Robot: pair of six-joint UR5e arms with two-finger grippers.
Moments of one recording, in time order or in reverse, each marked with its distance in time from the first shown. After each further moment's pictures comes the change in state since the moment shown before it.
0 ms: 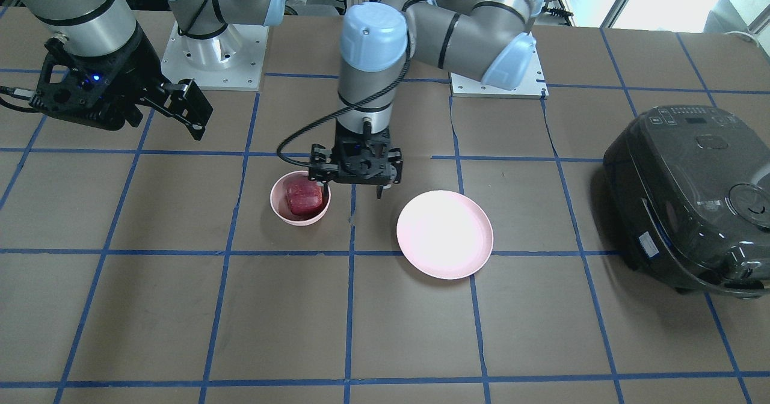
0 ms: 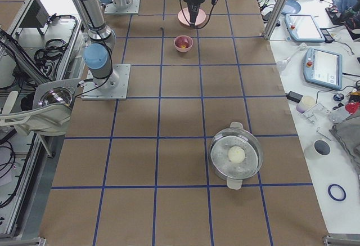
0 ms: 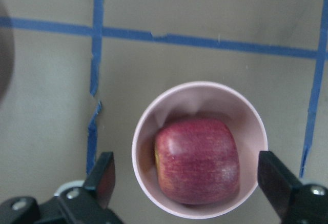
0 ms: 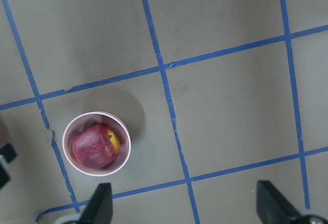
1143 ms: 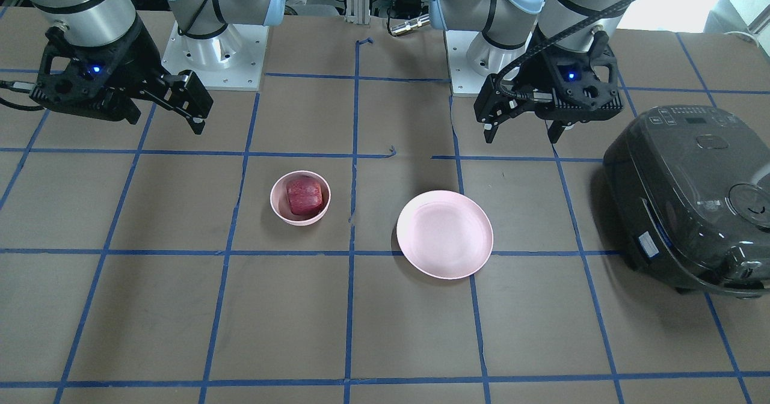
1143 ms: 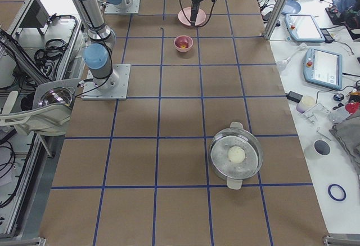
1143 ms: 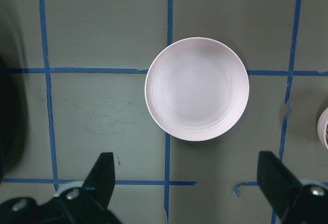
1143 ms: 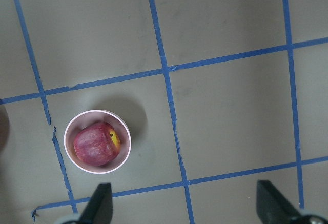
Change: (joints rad) left arm 0.357 0.239 0.197 -0.513 0.039 0.378; right arm 0.002 -0.014 0.003 -0.015 0.004 -0.048
